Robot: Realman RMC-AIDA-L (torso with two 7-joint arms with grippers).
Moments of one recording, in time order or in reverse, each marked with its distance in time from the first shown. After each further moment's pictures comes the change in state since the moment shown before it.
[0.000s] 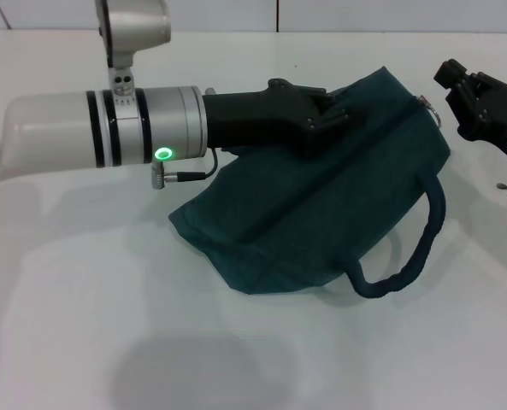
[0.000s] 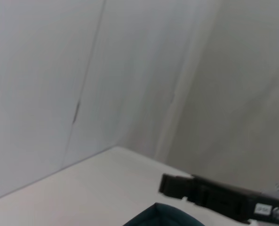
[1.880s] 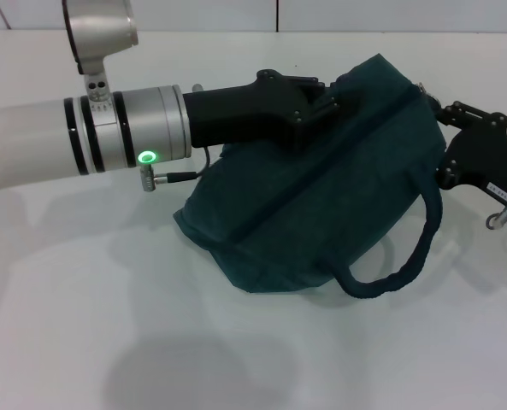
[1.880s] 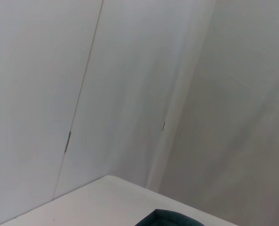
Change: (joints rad) left arm 0.042 0.013 0.022 -0.003 -0.114 0.059 0.070; right arm -0.066 -0.006 -0.029 -0.102 -0.144 0.081 -0.267
